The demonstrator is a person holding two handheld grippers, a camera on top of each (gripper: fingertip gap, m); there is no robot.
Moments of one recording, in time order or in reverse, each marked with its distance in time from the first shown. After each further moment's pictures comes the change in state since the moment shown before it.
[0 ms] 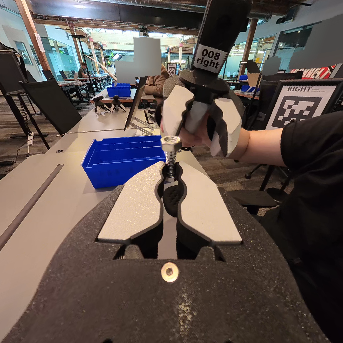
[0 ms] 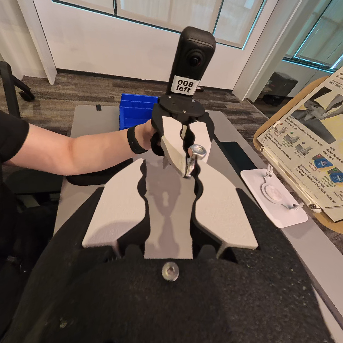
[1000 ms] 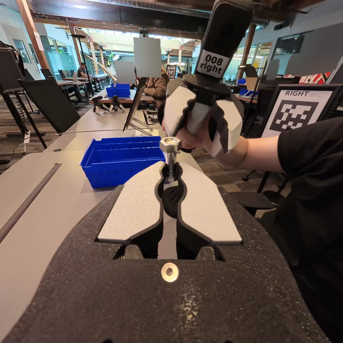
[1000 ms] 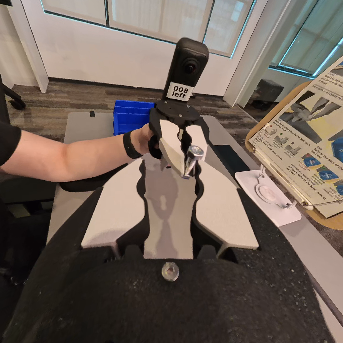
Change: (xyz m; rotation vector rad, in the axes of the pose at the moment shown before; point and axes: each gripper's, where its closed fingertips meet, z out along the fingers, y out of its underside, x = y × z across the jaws) left arm -0.003 0.001 0.000 0.009 0.004 -0.020; right arm 0.004 -0.001 -0.003 0.040 0.048 0.007
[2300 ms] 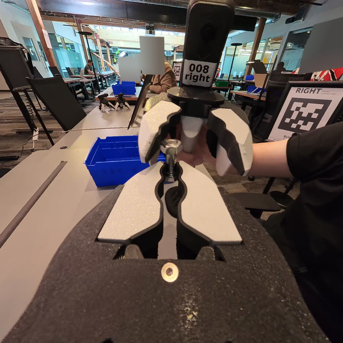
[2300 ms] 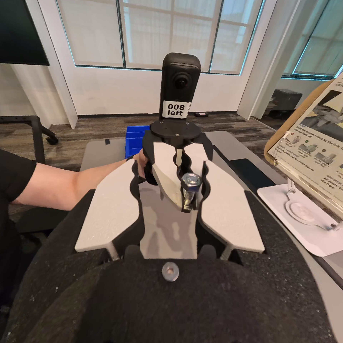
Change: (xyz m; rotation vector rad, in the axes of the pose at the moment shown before) left arm -0.002 0.000 0.007 -0.014 -0.037 0.003; right arm 0.007 -0.009 0.034 0.128 -0.075 0.132
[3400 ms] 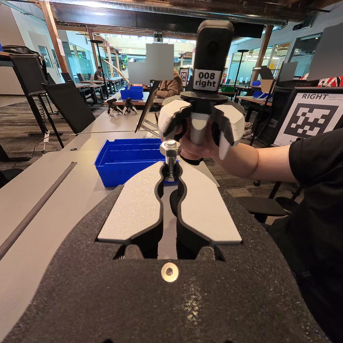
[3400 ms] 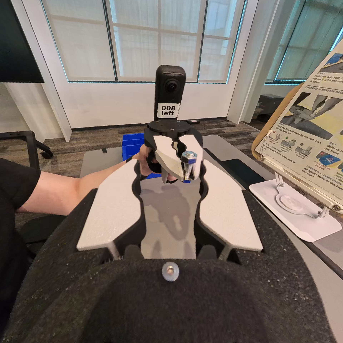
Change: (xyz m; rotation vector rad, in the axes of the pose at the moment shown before) left arm -0.006 -0.006 -0.012 0.027 -0.036 0.002; right arm 0.003 -0.006 -0.031 0.055 0.057 0.036
